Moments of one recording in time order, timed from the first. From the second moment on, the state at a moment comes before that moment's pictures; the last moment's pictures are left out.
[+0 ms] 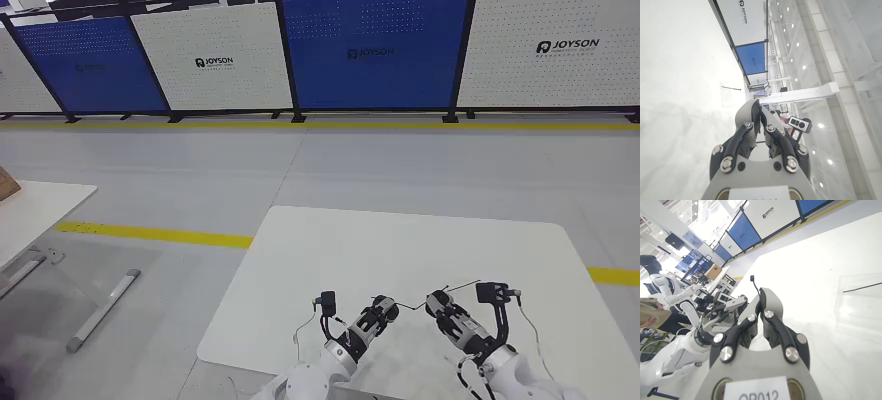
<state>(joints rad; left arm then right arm) 1.53 -1.29 -0.92 -1.65 -0.18 -0.16 0.07 -1.61 -1.18 1.30 -1.89 -0.56 -0.10 0.45</state>
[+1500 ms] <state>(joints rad) 1.53 -1.29 -0.92 -1.65 -0.18 -0.16 0.07 -1.62 -1.17 1.30 -1.90 -0.55 -0.10 0.44</state>
